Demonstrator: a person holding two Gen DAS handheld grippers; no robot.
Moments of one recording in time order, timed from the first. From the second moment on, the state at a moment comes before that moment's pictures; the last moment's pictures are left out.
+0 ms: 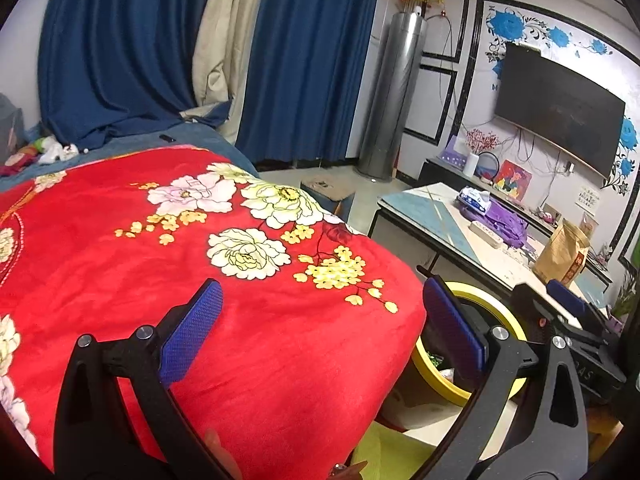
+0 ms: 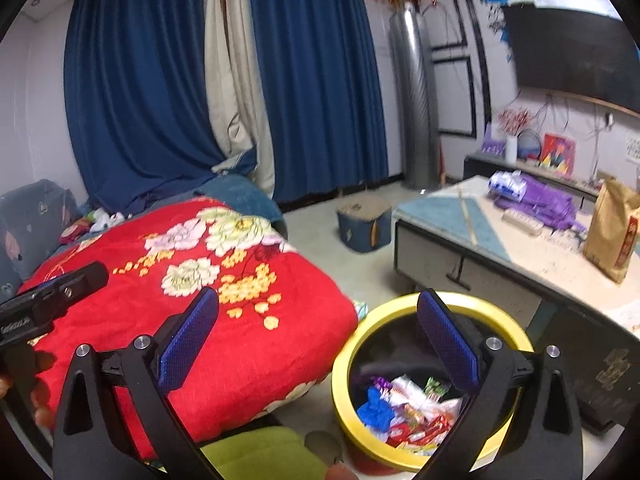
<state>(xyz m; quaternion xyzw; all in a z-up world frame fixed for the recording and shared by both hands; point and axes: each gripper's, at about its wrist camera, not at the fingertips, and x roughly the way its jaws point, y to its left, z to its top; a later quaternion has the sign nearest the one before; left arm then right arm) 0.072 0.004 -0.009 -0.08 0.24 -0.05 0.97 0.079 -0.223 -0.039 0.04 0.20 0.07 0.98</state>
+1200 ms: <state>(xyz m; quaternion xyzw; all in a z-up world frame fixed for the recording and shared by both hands) 0.024 0.001 -0.016 -0.04 0.17 -0.02 0.98 0.052 -0.206 -0.046 0.01 0.13 0.07 0.99</state>
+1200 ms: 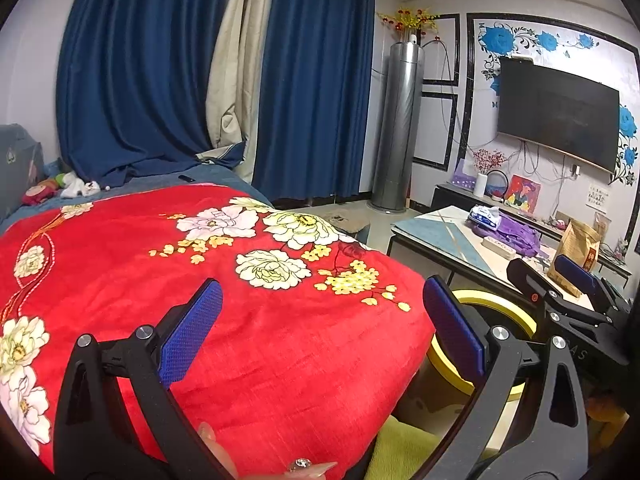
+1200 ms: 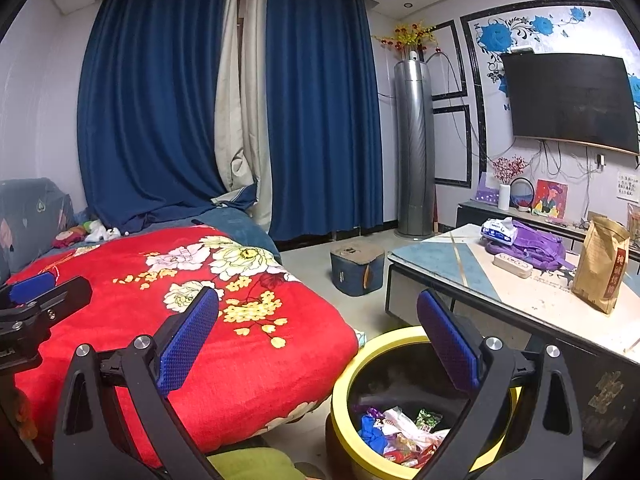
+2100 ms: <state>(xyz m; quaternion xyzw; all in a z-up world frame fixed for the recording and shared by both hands) 0.026 0.002 -0.017 -0.04 0.17 -0.02 0.98 0.057 -0.207 -0.050 0.01 0.13 0.07 0.99</state>
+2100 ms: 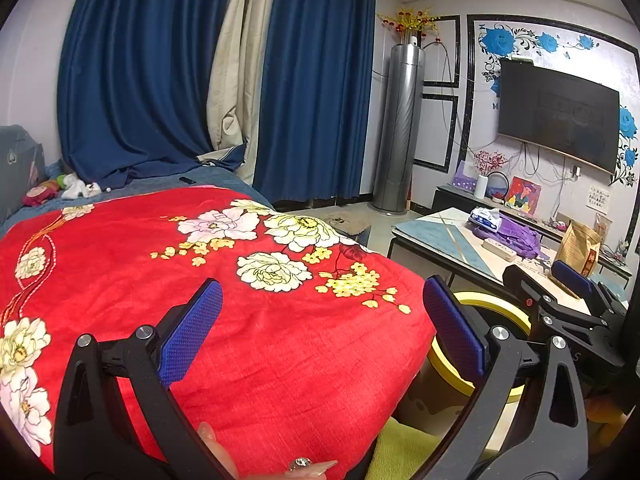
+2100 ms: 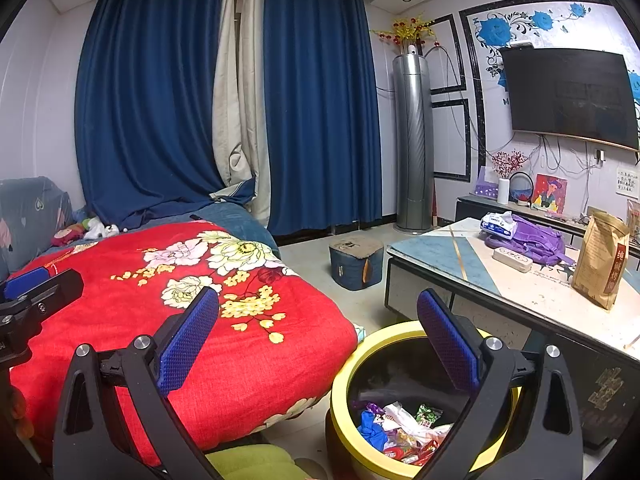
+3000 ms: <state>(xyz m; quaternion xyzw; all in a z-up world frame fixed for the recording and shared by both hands) 0.036 0.014 -0.019 -0.06 0.20 0.01 0.98 0.063 -0.200 -0.053 0.00 0.15 0.07 0.99</state>
